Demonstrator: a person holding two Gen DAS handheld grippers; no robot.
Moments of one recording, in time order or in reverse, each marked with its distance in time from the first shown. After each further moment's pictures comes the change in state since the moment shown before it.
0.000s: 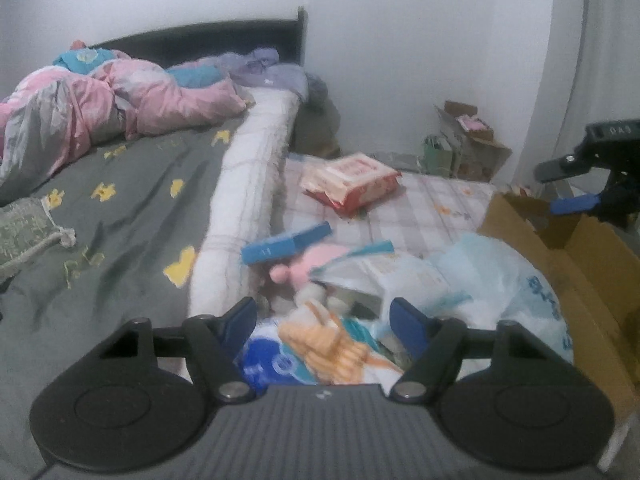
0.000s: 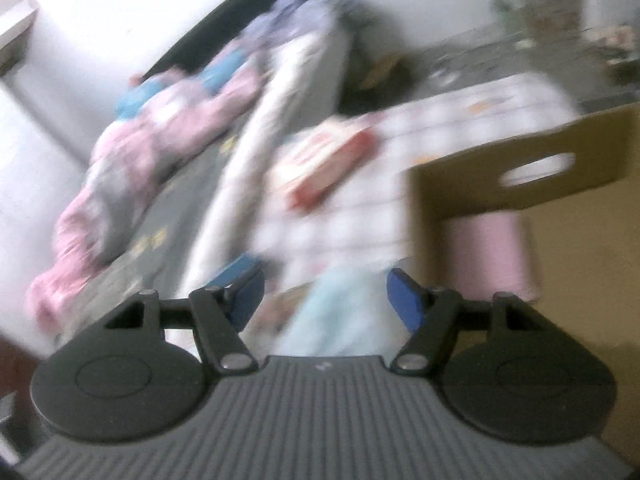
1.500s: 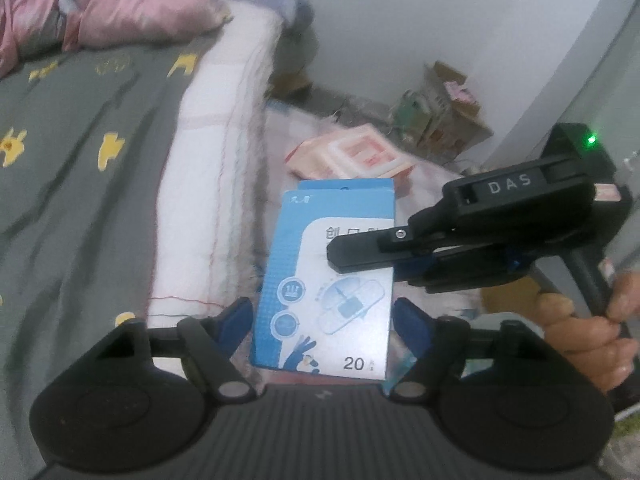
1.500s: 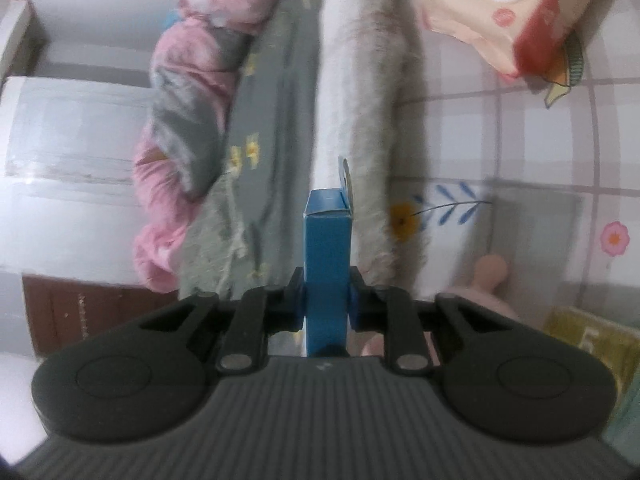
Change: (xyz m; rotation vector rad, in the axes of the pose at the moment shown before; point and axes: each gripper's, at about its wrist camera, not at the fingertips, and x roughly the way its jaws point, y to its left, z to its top) left arm 0.154 0.075 0.100 -0.155 0.254 -0.248; right arm 0.293 0.085 0.057 0.234 0.464 0.358
